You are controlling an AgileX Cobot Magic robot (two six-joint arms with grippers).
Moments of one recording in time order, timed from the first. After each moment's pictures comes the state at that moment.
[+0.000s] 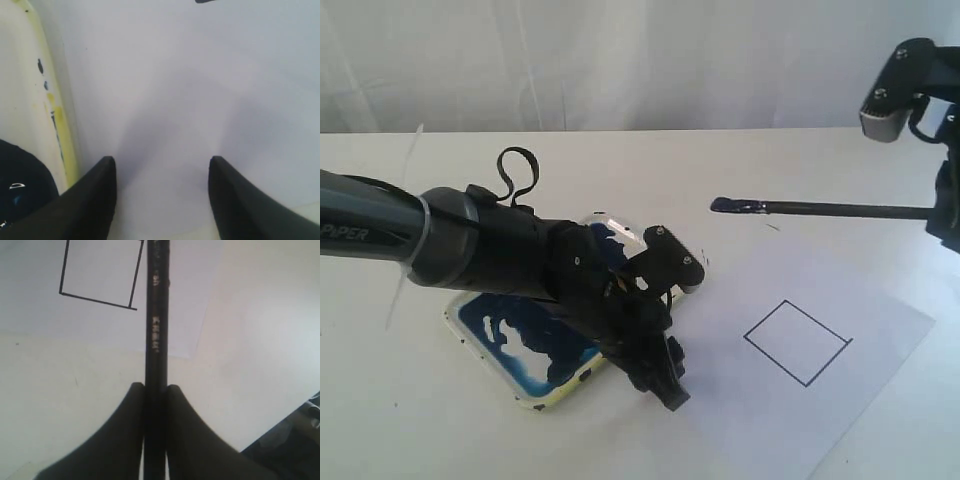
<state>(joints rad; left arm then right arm) -0.84 1.96 -1.15 -0.47 0.33 0.68 0.12 1.42 -1.25 -0.03 1.22 -0.81</state>
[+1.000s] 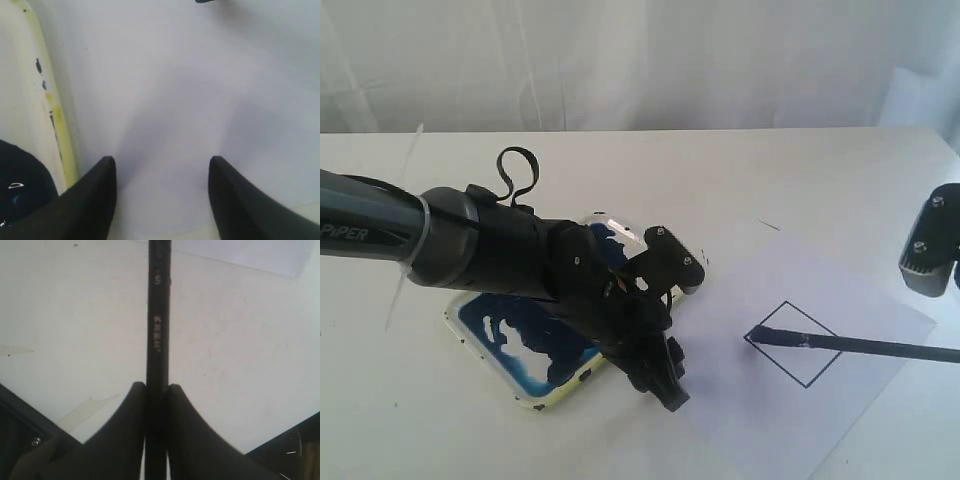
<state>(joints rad) -0.84 1.96 -1.15 -0.47 0.33 0.68 0.12 1.23 -0.88 -0.10 1.22 -0.76</state>
